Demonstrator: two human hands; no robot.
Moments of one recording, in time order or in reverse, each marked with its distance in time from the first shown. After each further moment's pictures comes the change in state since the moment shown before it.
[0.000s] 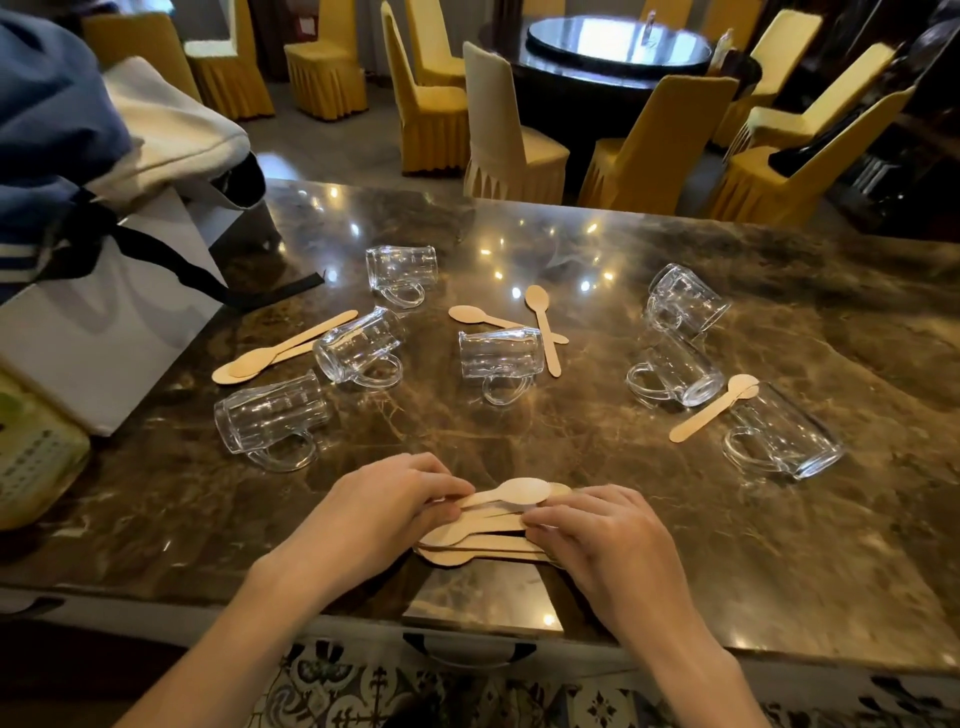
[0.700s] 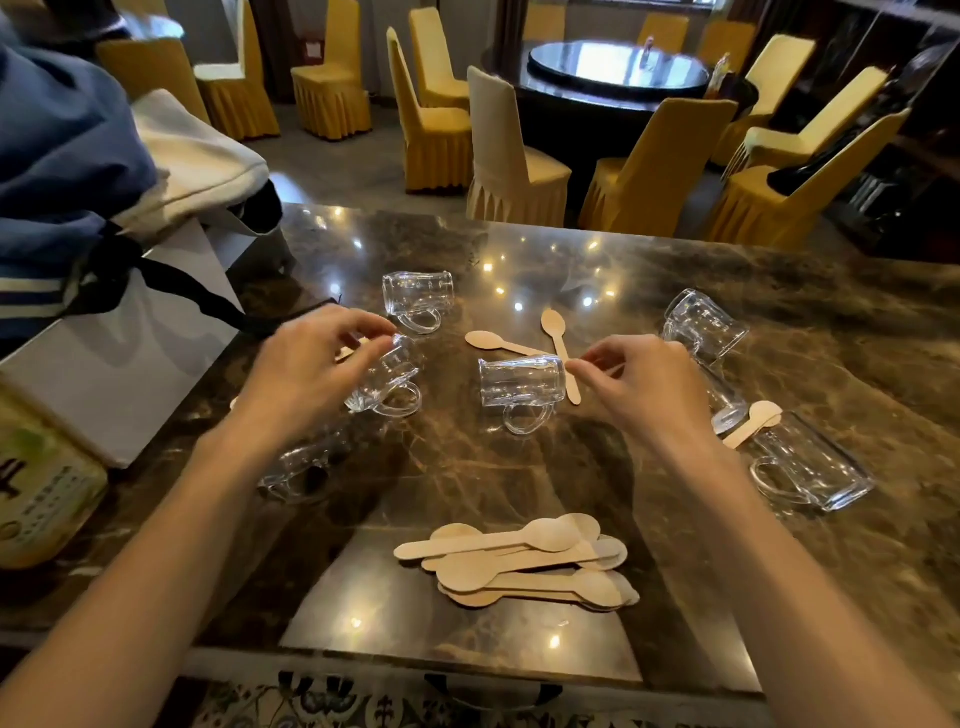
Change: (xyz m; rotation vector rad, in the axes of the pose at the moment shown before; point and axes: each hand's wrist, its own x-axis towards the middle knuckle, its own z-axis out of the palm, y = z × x) left_hand 0.047 -0.066 -0.104 -0.149 0.568 -0.119; right_hand 0.145 0.024 -0.027 0.013 0.130 0.290
